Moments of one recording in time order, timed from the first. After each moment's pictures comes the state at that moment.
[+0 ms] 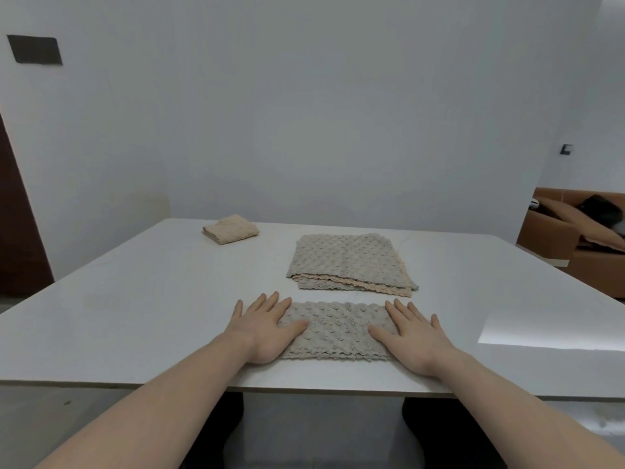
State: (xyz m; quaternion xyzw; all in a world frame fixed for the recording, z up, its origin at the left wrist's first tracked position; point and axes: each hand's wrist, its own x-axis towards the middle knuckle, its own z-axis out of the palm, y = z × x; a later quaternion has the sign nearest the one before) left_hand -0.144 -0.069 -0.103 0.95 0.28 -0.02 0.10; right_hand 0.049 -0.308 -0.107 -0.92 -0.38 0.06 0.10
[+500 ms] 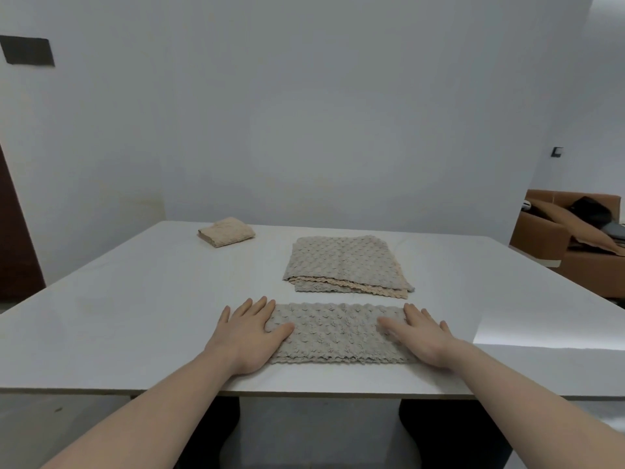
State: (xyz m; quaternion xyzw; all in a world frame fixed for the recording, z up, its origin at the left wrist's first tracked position) left_hand -0.160 -0.059 -0.116 0.95 0.29 0.05 0.12; right_hand 0.065 -0.315 -0.098 -0.93 -0.31 0.12 0.16
